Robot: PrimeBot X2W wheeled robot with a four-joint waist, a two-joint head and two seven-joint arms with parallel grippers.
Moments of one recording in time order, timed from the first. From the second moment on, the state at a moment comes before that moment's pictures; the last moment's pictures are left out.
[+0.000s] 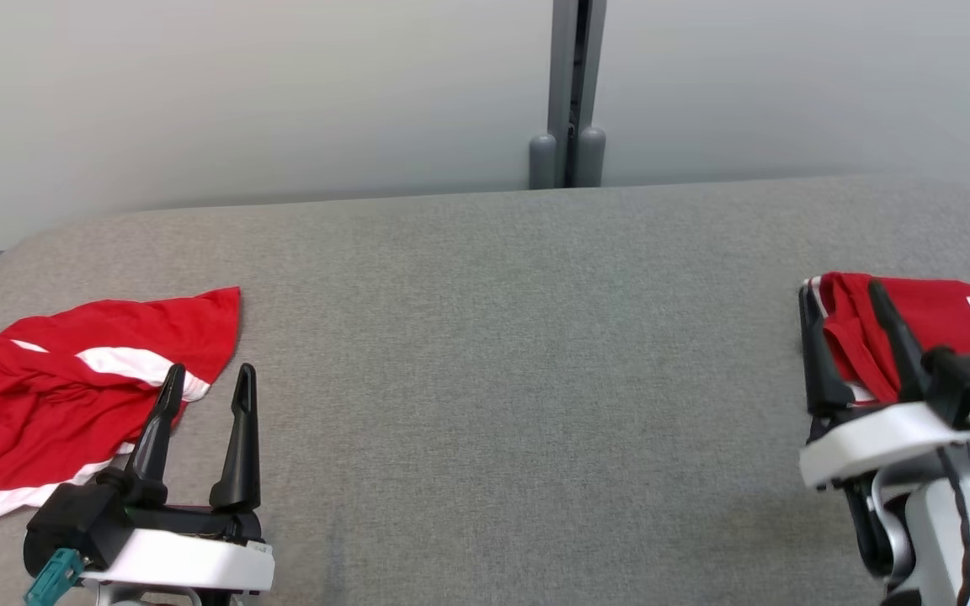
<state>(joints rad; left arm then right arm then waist) -0.02 0.07 0.01 0.08 -0.28 -0.13 -0.26 -0.32 -0.10 0.02 0.37 0.17 0.13 -0.24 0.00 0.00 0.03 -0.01</state>
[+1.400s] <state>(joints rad) 0.04 0.05 0.00 0.16 -0.27 -0.10 -0.26 -0.07 -0.05 0.06 0.21 0.15 0.13 -0.26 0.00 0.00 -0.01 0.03</state>
